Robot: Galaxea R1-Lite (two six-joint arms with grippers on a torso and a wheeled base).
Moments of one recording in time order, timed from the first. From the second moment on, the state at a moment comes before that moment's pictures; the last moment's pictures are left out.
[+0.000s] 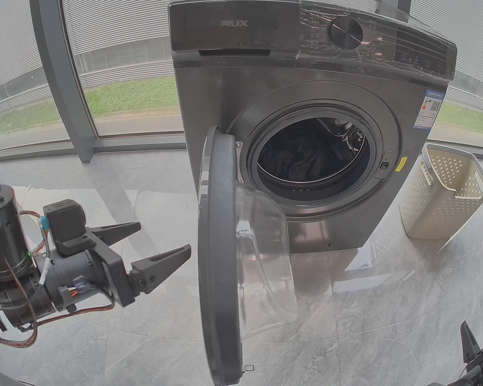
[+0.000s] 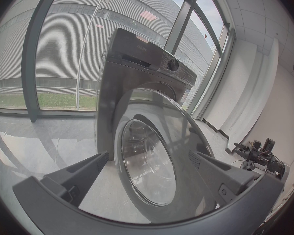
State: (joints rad) left arm -0.62 1.26 -0.49 -0.58 -0.05 -0.18; right arm 0.00 0.02 -0.02 0.00 0.00 -0.01
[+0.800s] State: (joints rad) left arm -0.66 1.64 -0.74 -0.79 0.01 -0.19; right arm 0.00 0.02 -0.02 0.00 0.00 -0.01
